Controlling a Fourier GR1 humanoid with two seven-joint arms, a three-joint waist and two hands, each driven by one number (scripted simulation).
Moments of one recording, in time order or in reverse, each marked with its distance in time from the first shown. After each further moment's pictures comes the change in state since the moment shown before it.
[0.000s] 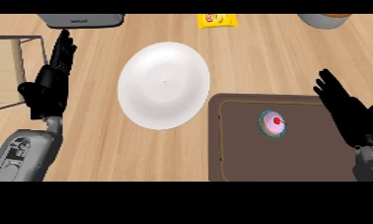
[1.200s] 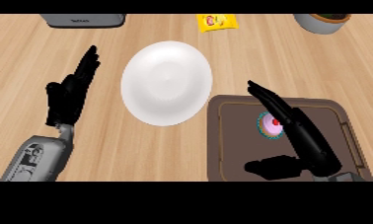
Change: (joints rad) left arm 0.037 -0.036 -0.048 0.011 0.005 -0.134 0.109; right arm -0.009 -0.004 0.386 -0.400 0.650 -0.126 -0.148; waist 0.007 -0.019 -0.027
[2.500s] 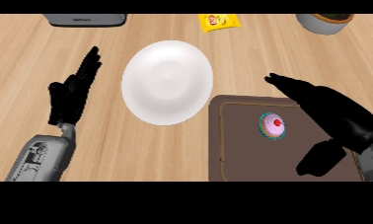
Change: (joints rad) left arm -0.003 -0.052 0.060 0.038 -0.051 -0.062 -0.027; right arm -0.202 -0.170 -0.116 -0.122 -0.007 0.637 0.626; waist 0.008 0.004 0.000
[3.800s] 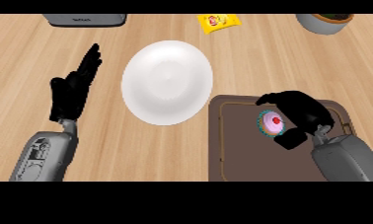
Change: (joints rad) left arm -0.024 -0.063 0.084 0.013 -0.080 -0.067 0.015; right arm 0.025 0.225 -0.023 0.420 0.461 0.026 -0.341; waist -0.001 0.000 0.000
